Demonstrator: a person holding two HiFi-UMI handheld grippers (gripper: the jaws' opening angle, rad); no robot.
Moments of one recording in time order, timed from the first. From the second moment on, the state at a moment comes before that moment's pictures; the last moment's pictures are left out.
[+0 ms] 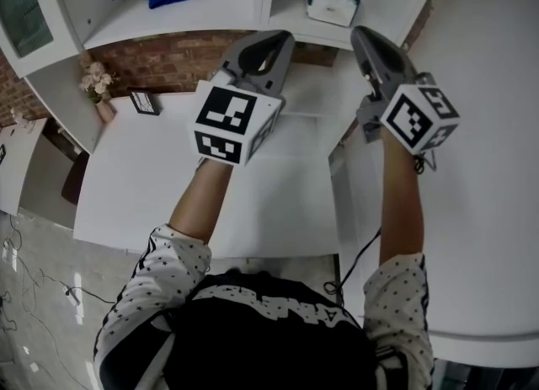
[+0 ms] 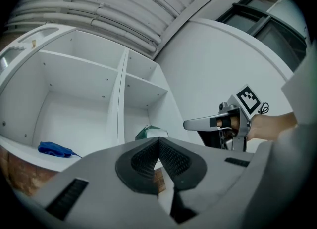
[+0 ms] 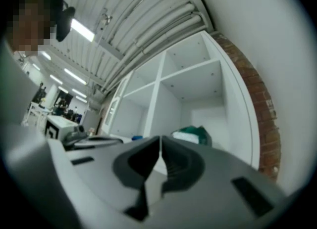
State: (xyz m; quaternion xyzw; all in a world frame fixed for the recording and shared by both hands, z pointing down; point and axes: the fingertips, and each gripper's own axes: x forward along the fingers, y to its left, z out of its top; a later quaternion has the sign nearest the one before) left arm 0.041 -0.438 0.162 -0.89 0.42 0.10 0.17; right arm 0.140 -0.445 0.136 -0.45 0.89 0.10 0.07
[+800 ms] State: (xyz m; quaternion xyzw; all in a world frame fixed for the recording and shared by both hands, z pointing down) left arm -0.018 -0.338 0.276 -0.90 0.42 0.08 0.10; right arm 0.089 -0.340 0.302 -0.44 0.90 0.05 0.03
